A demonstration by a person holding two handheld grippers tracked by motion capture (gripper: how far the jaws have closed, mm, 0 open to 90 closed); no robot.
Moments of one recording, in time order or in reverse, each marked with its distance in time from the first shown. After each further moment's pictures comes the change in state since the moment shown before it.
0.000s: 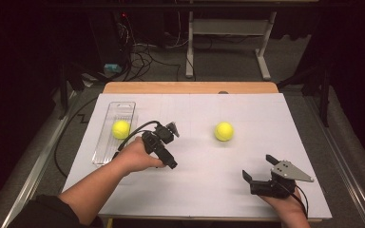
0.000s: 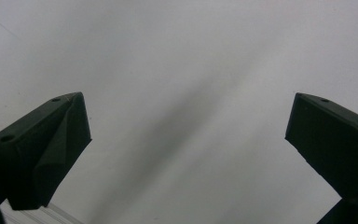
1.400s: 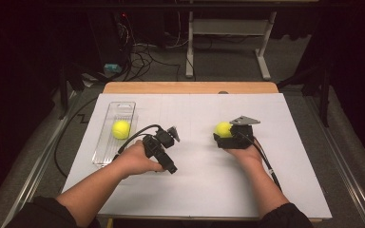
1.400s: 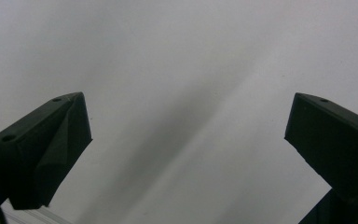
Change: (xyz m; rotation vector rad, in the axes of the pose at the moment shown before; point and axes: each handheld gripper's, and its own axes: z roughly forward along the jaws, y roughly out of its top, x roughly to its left) left arm -0.005 -0.004 0.003 0.029 -0.027 0.036; right arm -0.010 0.066 0.154 0.233 -0.005 0.049
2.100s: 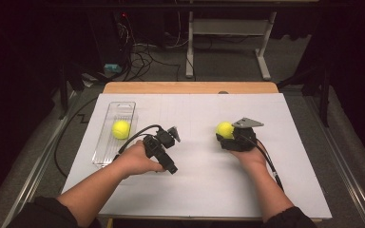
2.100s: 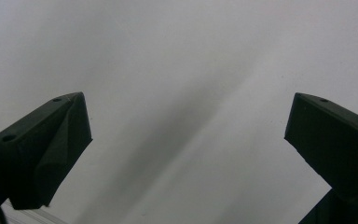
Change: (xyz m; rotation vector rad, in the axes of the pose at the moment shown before) left arm 0.000 0.001 0.001 0.005 0.002 0.002; right arm 0.004 -0.002 -0.021 -0.036 0.017 -0.053
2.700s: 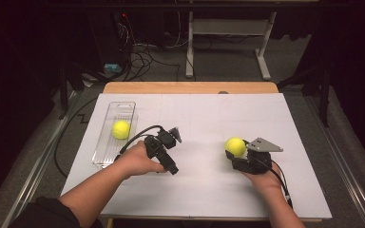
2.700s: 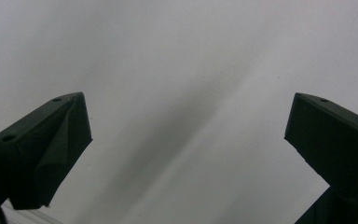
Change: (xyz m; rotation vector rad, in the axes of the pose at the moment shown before) left arm -0.004 0.003 0.000 0.007 -0.001 0.003; right arm 0.014 -0.045 -0.060 -0.075 0.019 -0.016
